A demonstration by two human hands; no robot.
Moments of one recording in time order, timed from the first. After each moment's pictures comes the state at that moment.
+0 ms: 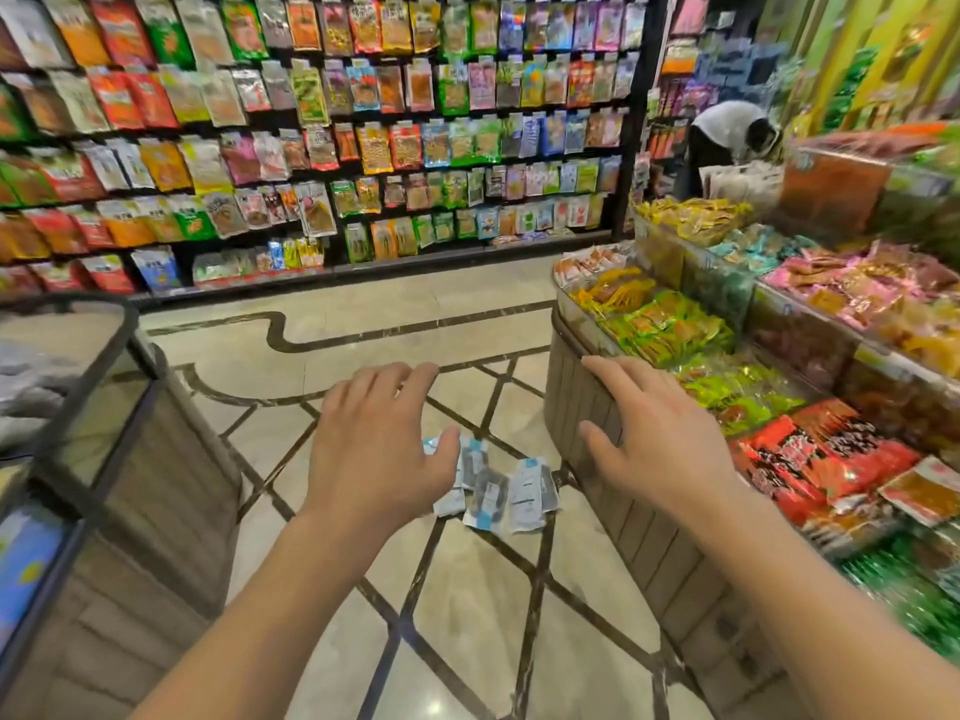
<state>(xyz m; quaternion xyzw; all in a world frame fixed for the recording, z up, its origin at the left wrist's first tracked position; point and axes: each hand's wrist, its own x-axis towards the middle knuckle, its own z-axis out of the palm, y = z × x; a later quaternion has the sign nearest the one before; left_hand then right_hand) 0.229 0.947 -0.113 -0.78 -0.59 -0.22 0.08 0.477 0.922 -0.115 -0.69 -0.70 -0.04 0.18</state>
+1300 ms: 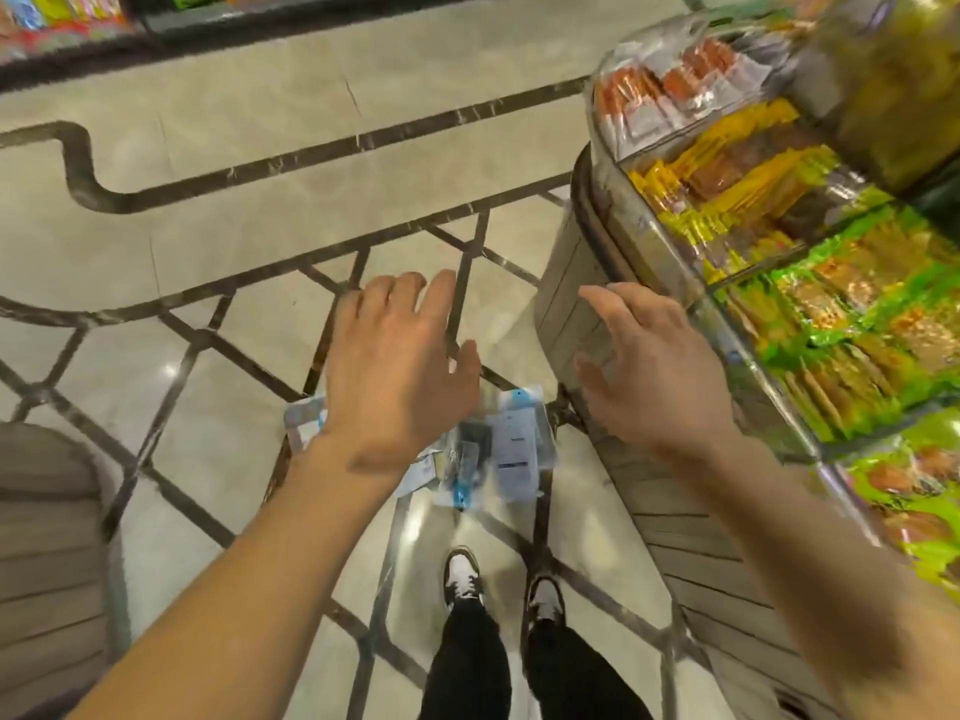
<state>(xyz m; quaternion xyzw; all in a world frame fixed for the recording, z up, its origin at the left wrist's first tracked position) 0.357 1.598 -0.331 -0.82 -0.56 -0.09 -0.06 0.568 1.535 -0.342 -0.75 -0.65 0.05 0.09</state>
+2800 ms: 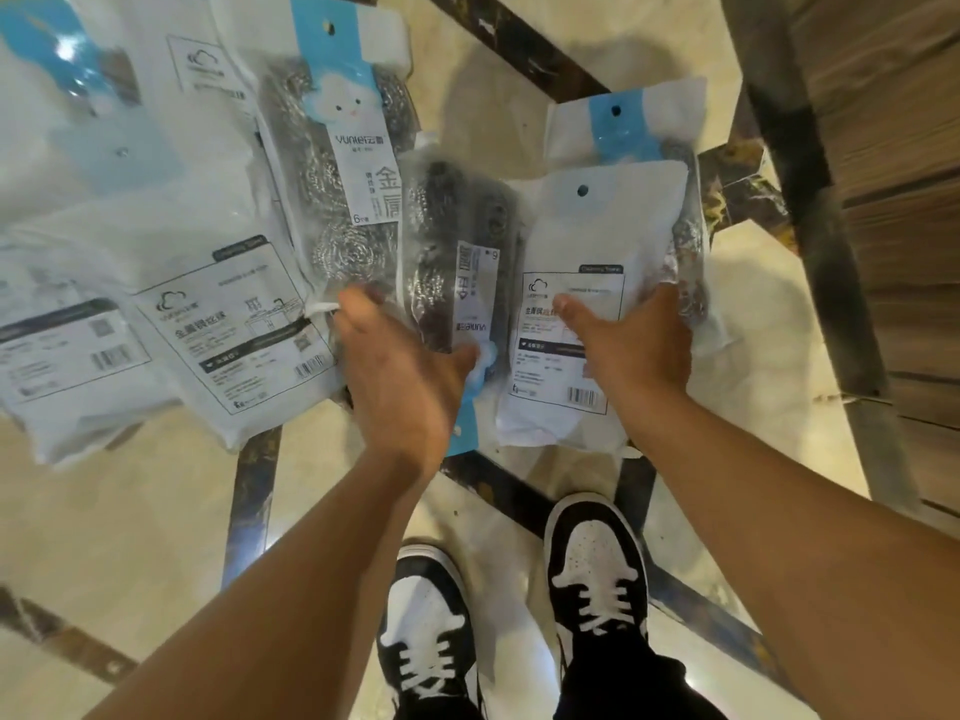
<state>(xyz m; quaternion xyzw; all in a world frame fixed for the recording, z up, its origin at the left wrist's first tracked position) 0.414 1.587 -1.150 -0.51 -0.77 -0.12 -0.35 0.585 1.573 -1.147 -0.90 -0.21 0.36 0.16</state>
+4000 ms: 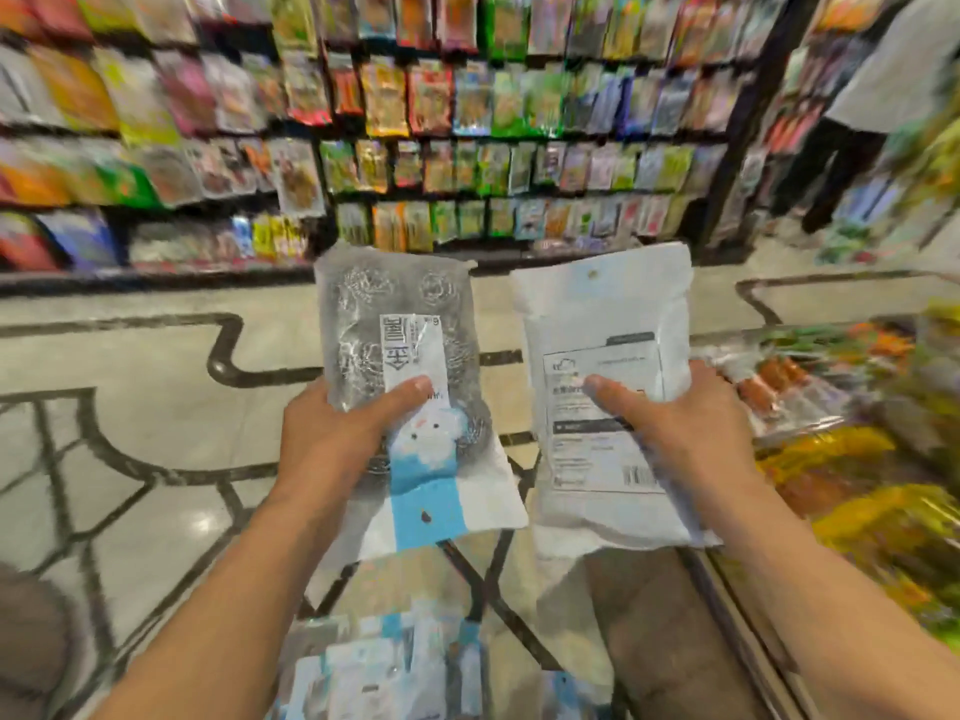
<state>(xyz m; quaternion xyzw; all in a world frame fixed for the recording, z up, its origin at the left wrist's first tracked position) 0.294 1.751 -0.265 -0.38 -0.60 -0.55 -0.44 0.566 1.748 -0.258 -0.66 -0.51 0.28 0.47</state>
